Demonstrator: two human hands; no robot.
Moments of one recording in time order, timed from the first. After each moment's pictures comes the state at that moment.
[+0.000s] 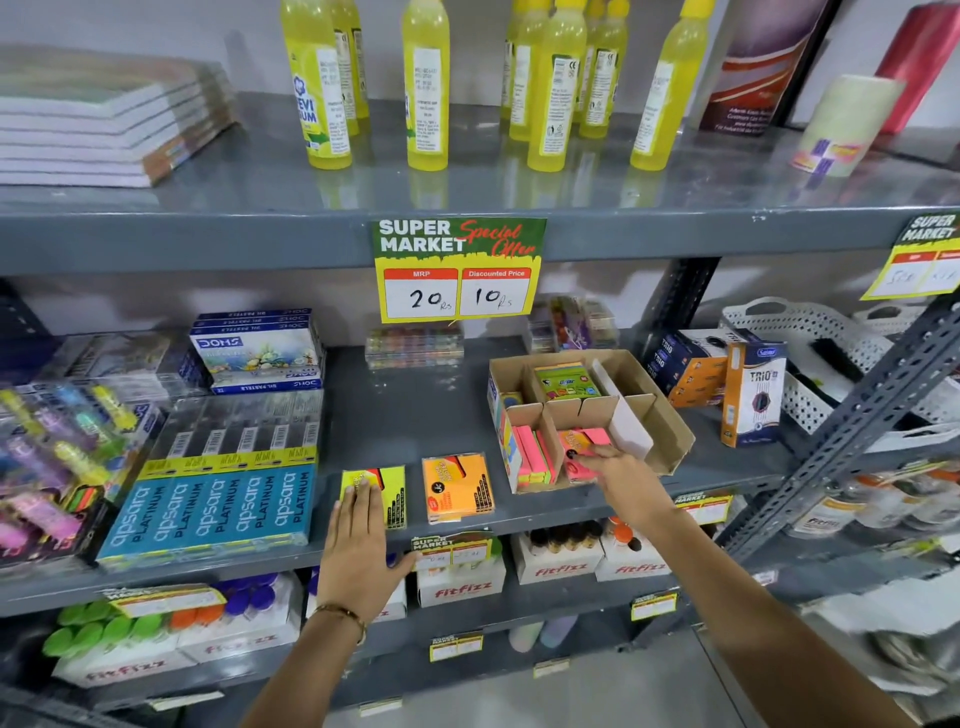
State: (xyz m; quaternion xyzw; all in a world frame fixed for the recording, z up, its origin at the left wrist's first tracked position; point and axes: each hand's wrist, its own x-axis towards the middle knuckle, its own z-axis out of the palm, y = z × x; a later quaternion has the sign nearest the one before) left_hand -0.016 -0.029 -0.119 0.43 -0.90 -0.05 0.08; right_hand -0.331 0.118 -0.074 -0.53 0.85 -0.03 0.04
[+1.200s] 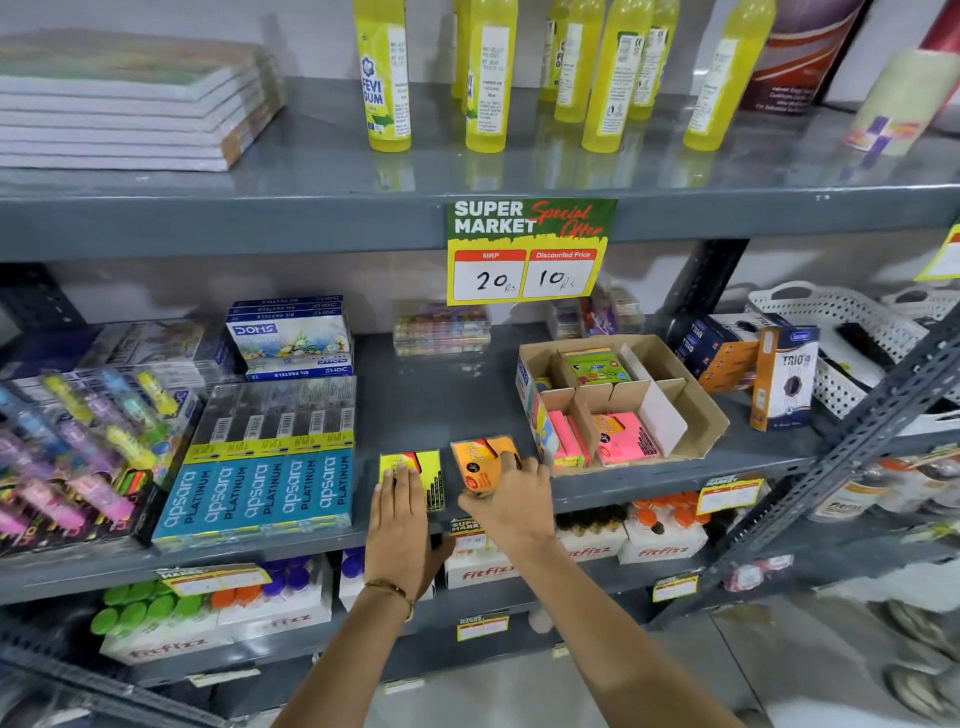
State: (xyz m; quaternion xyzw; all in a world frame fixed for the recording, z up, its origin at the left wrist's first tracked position) left_hand -0.016 -0.029 -0.115 0.42 -0.91 -0.04 0.07; right_hand -0.140 0.039 -0.066 -0.37 0.90 -0.20 0.08
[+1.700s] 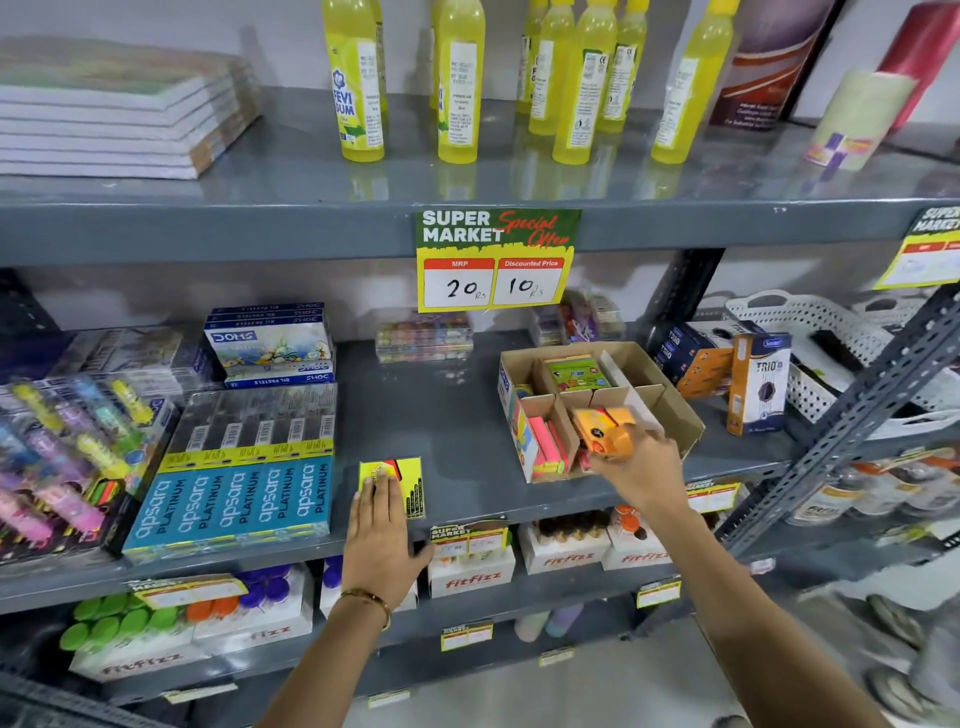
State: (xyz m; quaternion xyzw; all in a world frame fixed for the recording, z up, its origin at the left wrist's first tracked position) left_hand -0.016 -0.029 -0.114 0.42 -0.90 -0.07 0.08; right_hand -0.289 0.122 -0.038 -0.32 0.92 -0.23 0.03
